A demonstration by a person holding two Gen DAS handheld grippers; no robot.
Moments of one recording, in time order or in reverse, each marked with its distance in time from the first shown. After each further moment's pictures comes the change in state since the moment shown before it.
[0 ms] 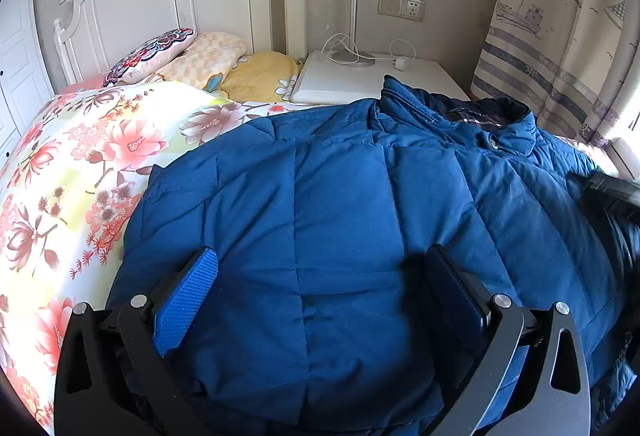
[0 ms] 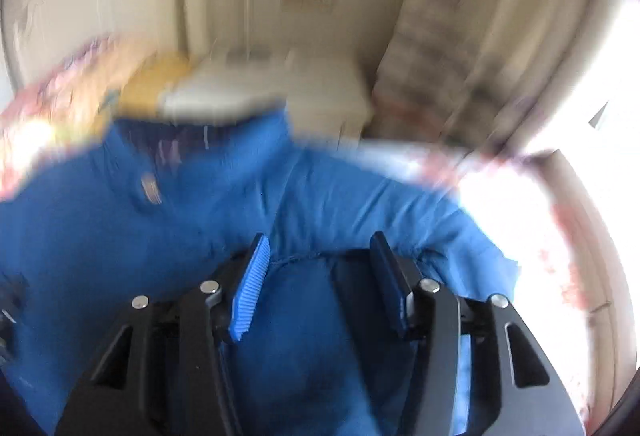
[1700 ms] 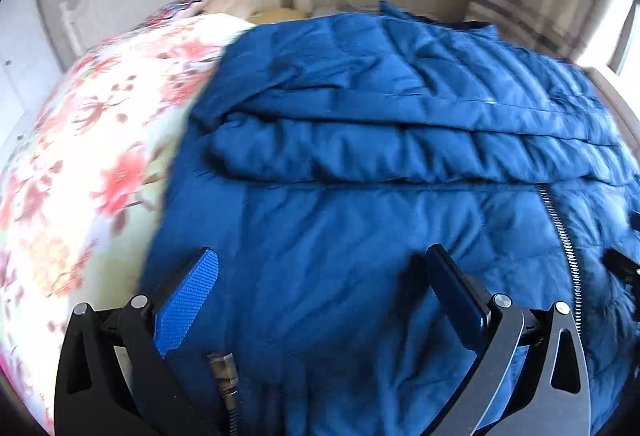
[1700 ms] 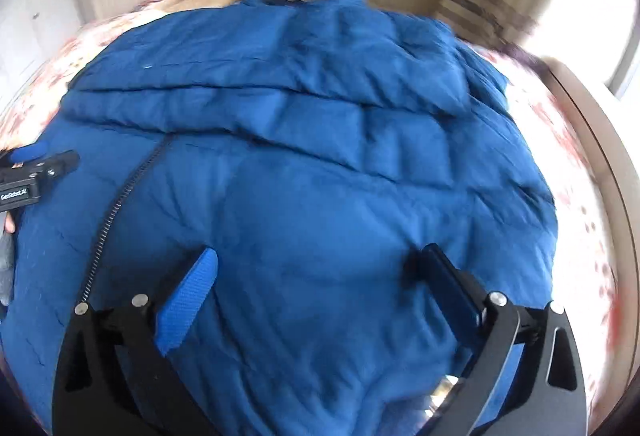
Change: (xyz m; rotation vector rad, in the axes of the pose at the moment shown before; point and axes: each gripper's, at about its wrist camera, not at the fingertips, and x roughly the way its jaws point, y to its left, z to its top) left arm -0.096 0.030 -0.114 0.038 0.138 0.075; right arm -0.133 -0.004 -0.179 -0.114 0.113 0.151
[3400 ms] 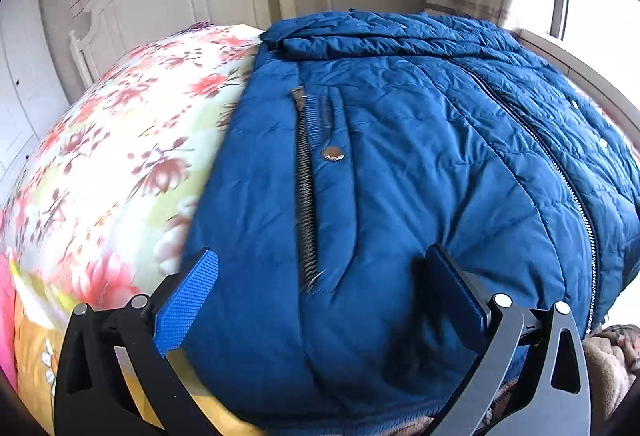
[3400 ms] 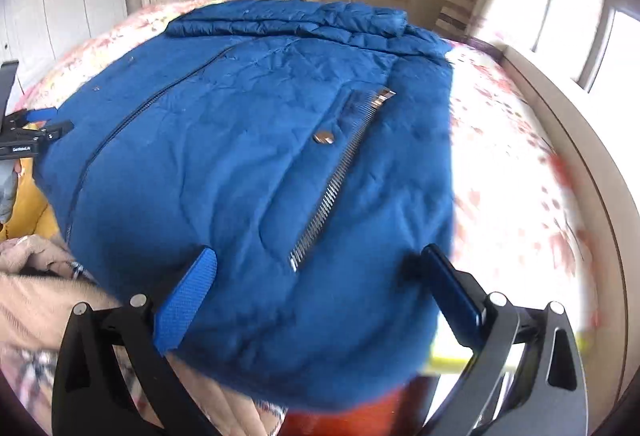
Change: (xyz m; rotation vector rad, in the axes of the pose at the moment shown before) left arm -0.120 0.044 -0.193 0.096 -0.157 -0.075; right arm -0.144 -0.014 -0.228 -0.111 -0.153 0.053
